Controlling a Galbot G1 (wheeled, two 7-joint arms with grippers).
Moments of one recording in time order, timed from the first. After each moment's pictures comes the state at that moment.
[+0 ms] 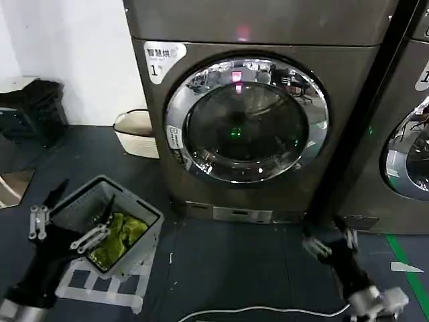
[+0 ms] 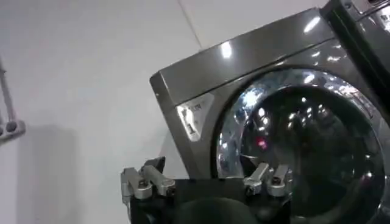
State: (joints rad) left arm 1.83 -1.31 -0.99 -2.57 -0.17 -0.09 0.22; right arm -1.42 1.19 0.74 2.24 0.45 -0.16 -0.40
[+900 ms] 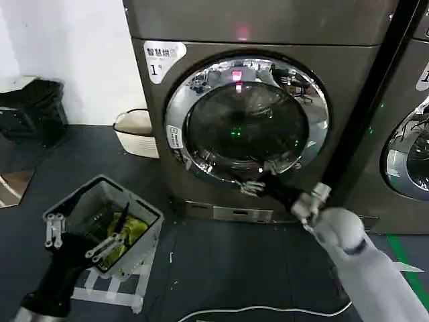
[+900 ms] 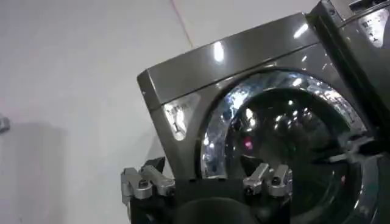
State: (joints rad) left arm 1.86 -1.36 -0.90 -2.57 -0.10 -0.13 0.23; right arm -0.62 1.05 0.07 1.68 0.60 -0.14 -0.45
